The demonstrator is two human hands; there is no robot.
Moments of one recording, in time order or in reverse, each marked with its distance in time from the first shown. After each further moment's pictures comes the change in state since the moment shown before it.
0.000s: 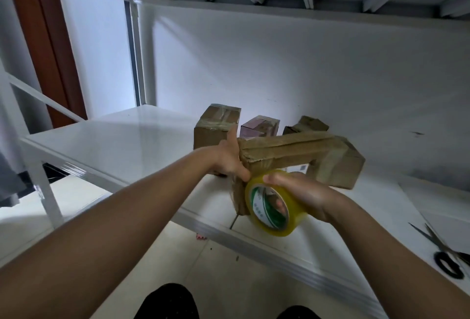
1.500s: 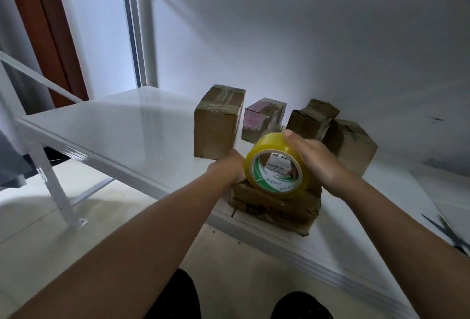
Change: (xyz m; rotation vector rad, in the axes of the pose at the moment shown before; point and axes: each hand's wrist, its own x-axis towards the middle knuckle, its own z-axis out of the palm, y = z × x) left_hand 0.032 -0.022 0.065 0.072 0.079 -0.198; right_hand 0.019 -0.004 -0.016 -0.100 0.200 -0.258
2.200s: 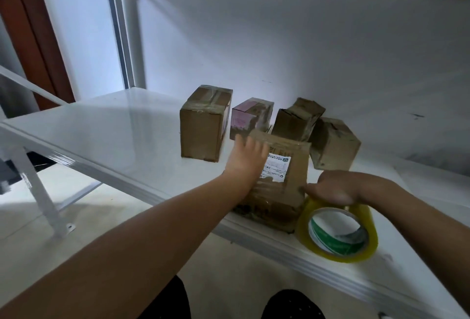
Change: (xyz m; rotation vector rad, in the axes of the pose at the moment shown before) left_hand -0.009 0.045 0.022 1.081 0.399 0.407; right_hand -0.023 0.026 -0.045 -0.983 -0.402 0.377
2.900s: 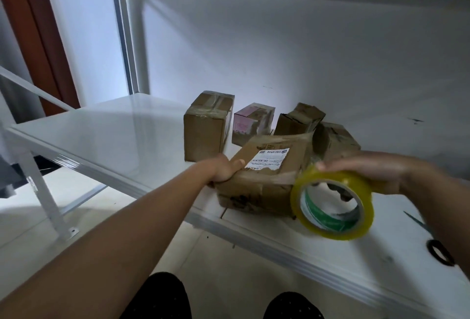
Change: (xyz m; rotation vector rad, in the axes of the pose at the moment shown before) left_hand -0.022 -0.057 0.016 -1.200 -0.531 -0.409; right_hand -0.040 0.028 -0.032 0.958 -0.131 -0.318
